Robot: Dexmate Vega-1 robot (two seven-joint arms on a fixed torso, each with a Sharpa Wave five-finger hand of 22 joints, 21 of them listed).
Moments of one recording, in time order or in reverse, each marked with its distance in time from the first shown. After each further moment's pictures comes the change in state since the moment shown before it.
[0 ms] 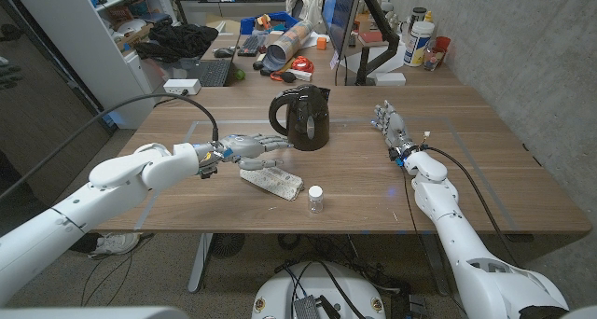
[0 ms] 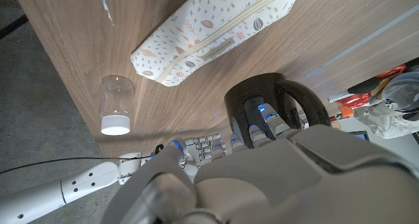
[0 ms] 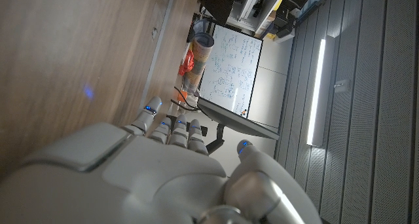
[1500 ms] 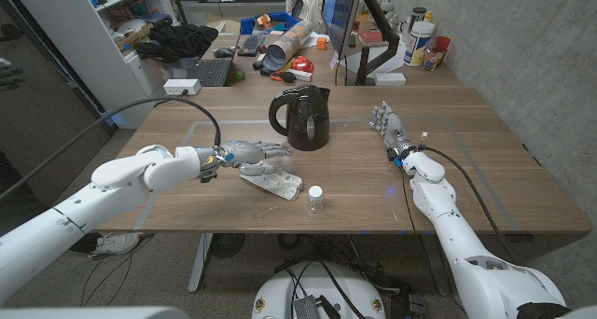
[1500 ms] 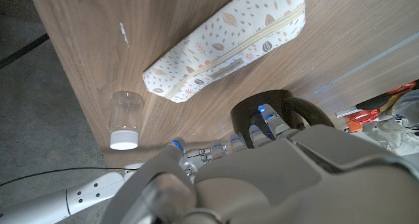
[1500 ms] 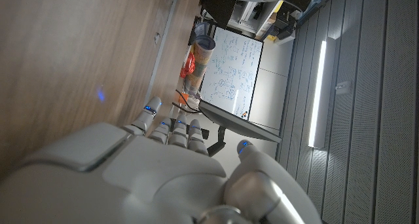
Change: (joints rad) left arm -0.010 0.014 0.029 0.000 -0.007 0.015 -0.053; left_hand 0.000 0.000 0.000 -0.014 0.000 0.000 0.000 0.000 0.000 0.000 0.000 0.005 0.000 0.000 0.000 0.000 -0.005 0.000 0.000 -0.018 0.002; right arm 0.012 0.003 -0.006 0.029 -0.004 0.011 0.003; right_hand 0.000 0.000 -0.004 -0.004 0.000 0.000 0.000 0.000 0.000 0.000 0.000 0.000 0.000 0.000 0.000 0.000 0.000 0.004 0.004 -0.014 0.000
